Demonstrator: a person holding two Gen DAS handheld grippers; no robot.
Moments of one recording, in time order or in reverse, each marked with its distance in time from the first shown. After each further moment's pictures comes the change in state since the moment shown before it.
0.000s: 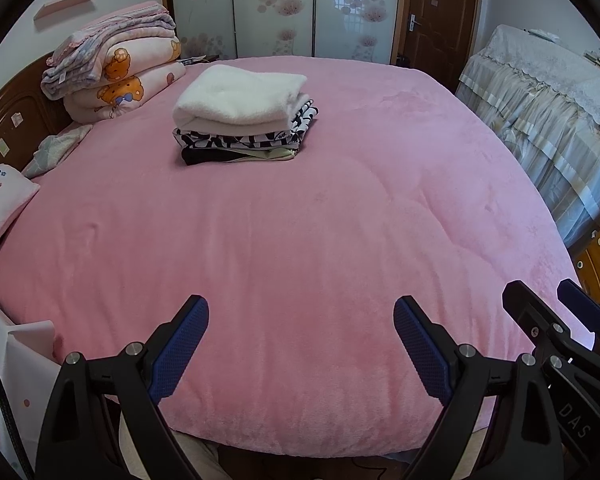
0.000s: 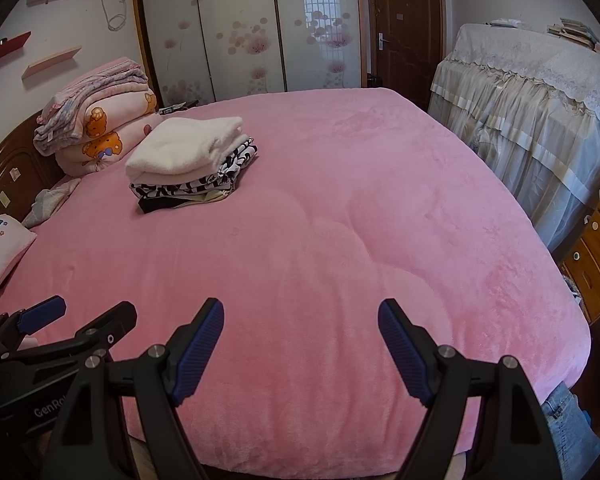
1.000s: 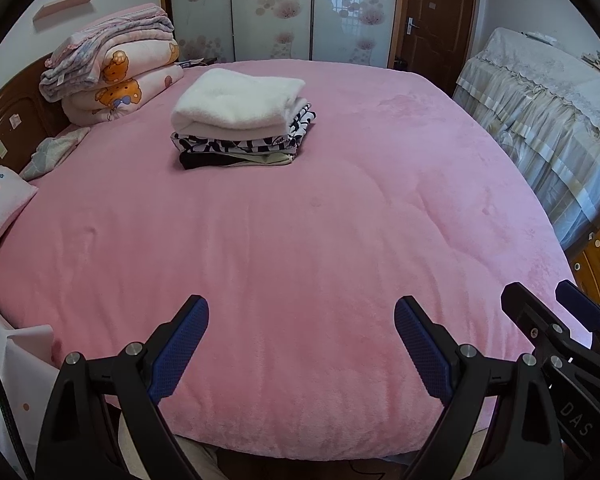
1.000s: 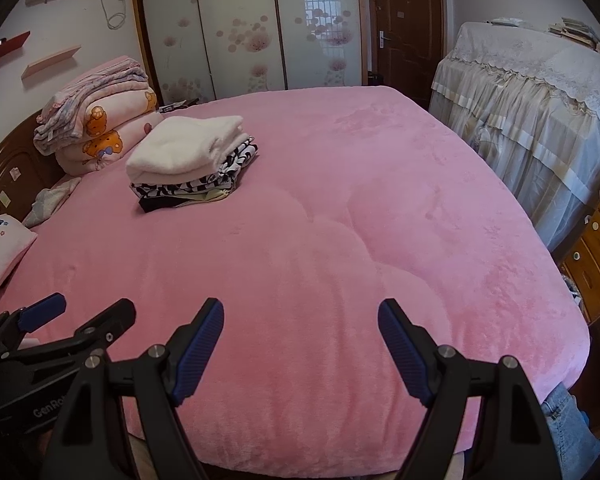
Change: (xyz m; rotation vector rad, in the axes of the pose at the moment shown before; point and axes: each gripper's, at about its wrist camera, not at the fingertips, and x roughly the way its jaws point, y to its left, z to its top) left arm 0.000 0.002 0.004 -0.003 -0.010 -0.017; right arm -0.003 0.002 0.004 -0.002 0.006 0.001
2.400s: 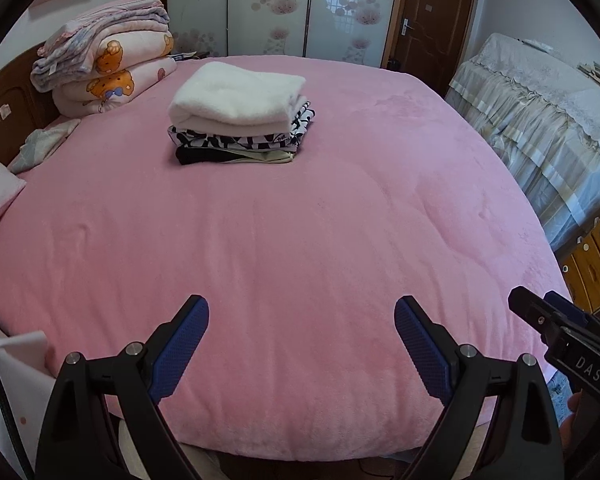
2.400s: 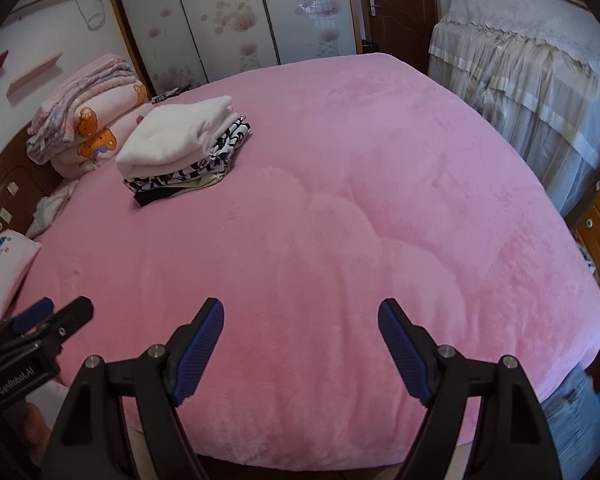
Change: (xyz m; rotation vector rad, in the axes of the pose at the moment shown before) left arm 0.001 0.023 -0.003 -0.016 0.004 -0.050; right arm 0.021 -0.018 0.003 0.092 0.097 0.056
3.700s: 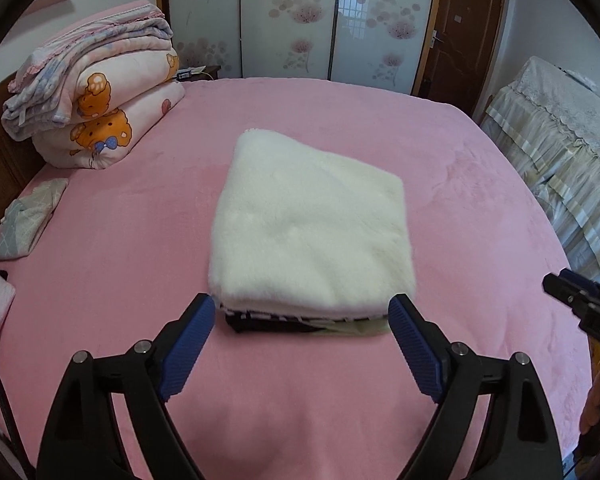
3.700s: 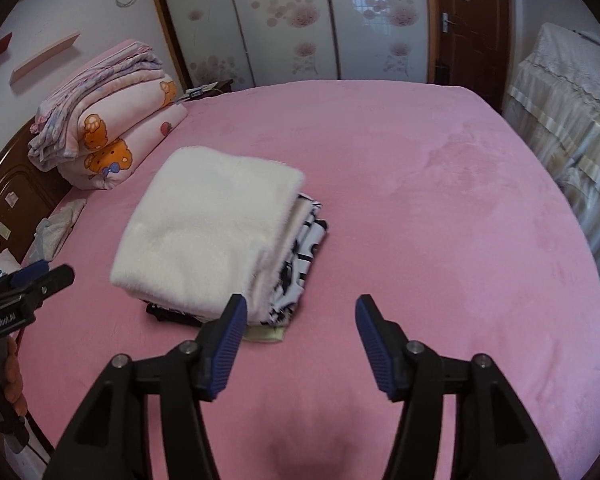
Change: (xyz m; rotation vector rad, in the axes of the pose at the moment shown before) left arm 0.153 0.165 0.330 0.003 0.004 0.030; right arm 0.174 0.139 0.294 -0.152 0.021 0.046
